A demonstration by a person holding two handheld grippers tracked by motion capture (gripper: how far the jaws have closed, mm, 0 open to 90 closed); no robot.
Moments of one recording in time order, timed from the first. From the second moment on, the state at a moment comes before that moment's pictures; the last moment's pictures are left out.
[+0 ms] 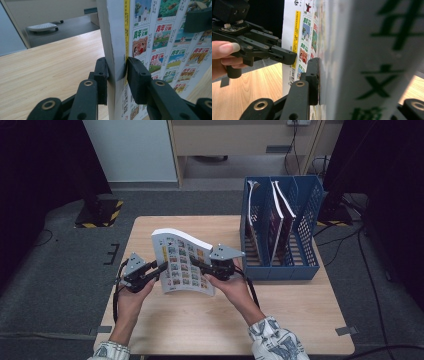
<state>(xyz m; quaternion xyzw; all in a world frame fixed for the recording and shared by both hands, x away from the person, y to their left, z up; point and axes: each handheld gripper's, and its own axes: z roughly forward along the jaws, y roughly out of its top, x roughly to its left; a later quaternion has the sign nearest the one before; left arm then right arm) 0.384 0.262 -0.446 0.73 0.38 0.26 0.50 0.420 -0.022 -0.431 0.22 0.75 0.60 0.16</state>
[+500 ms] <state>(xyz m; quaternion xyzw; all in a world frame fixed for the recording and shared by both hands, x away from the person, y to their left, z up) 0.382 0.264 -0.453 0.72 0.38 0.26 0.52 0.415 -0.024 -0.435 0.21 0.75 0.61 0.15</state>
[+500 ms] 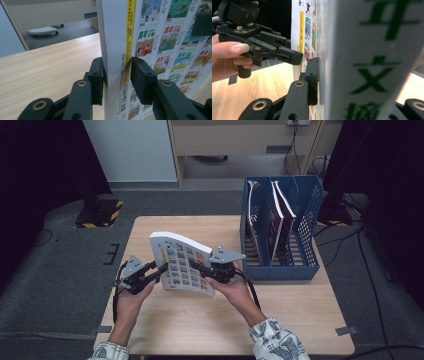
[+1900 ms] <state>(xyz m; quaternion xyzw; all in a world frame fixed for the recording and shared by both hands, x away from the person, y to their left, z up) 0.382 0.264 -0.454 0.72 0.38 0.26 0.53 0.423 -0.018 -0.437 0.20 0.73 0.64 0.13</state>
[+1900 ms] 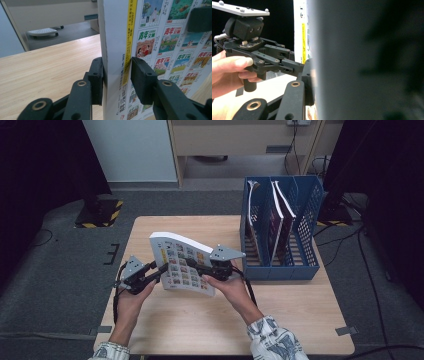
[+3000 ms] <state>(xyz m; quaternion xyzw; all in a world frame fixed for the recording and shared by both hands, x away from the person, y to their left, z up) 0.391 0.275 -0.476 0.73 0.43 0.27 0.46 0.419 -0.026 -0.421 0.22 0.72 0.64 0.16</state>
